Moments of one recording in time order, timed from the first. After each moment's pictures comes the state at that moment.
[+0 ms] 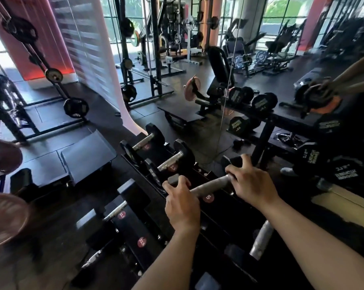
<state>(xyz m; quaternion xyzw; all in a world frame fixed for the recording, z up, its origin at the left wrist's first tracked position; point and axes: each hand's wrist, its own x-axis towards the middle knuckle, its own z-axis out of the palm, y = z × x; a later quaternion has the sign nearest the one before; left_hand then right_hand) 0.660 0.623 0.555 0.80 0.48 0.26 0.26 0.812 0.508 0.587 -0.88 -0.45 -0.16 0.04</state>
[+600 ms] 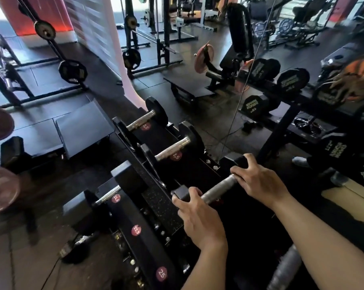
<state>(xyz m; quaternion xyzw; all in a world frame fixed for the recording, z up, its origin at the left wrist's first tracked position) 0.739 0.627 0.476 0.68 0.61 0.23 0.35 0.916 0.572 0.488 -0.84 -0.53 -0.09 -0.03</state>
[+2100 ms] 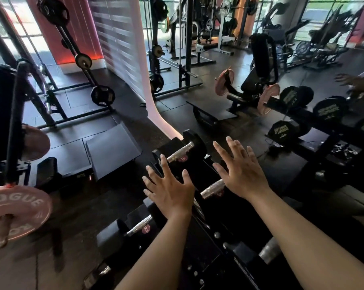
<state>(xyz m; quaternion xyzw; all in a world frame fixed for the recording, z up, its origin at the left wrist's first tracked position) 0.698 0.881 0.522 0.72 0.60 0.26 0.23 0.857 0.787 0.553 -0.84 -0.52 -0.12 0.11</state>
